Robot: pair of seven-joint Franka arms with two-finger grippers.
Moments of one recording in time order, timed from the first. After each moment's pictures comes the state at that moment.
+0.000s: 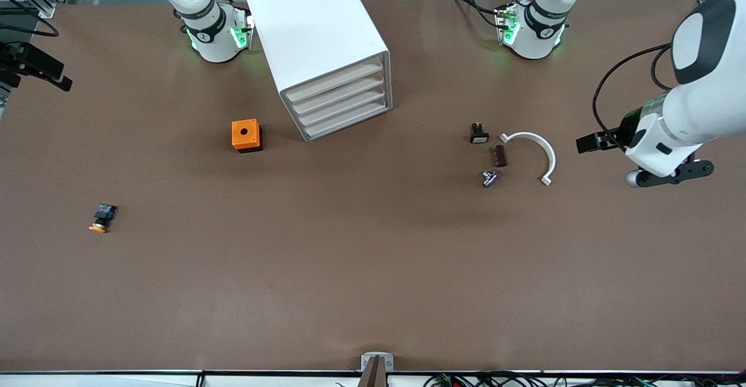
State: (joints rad) left arm -0.04 0.17 -0.09 -1.61 -0.03 1.55 -0.30; right arm -0.05 -0.12 -0.04 -1.59 0.01 1.41 0.02
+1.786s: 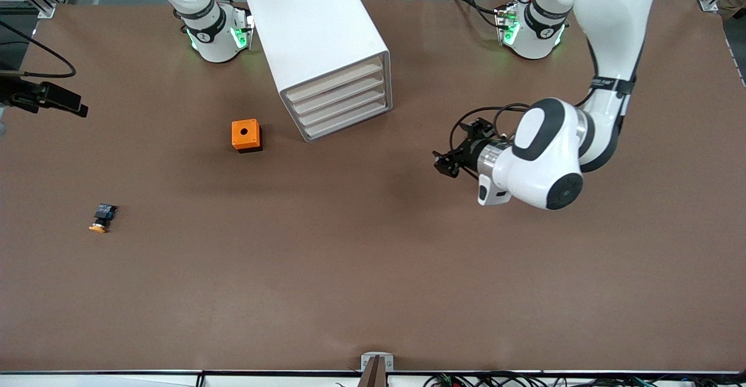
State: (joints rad) left arm -0.32 0.55 -0.10 -1.53 -0.64 1.55 -1.25; right arm -0.05 0.01 -0.04 -1.57 0.00 1.41 0.02
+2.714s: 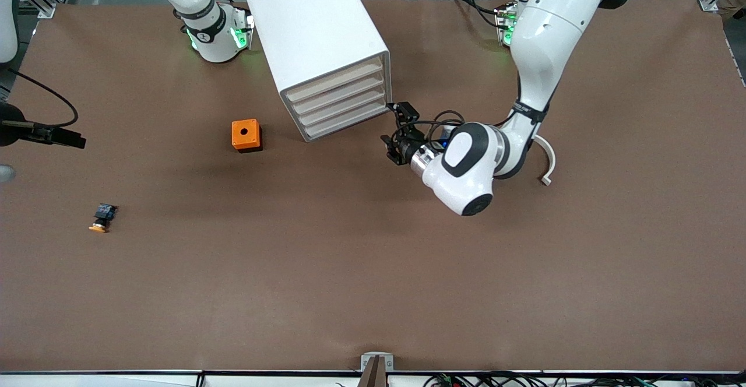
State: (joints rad) left arm -0.47 0.75 -0.11 -1.46 -0.92 1.51 -1.95; right arm -0.09 0.15 -0.05 -1.55 -0.06 1.49 0.02
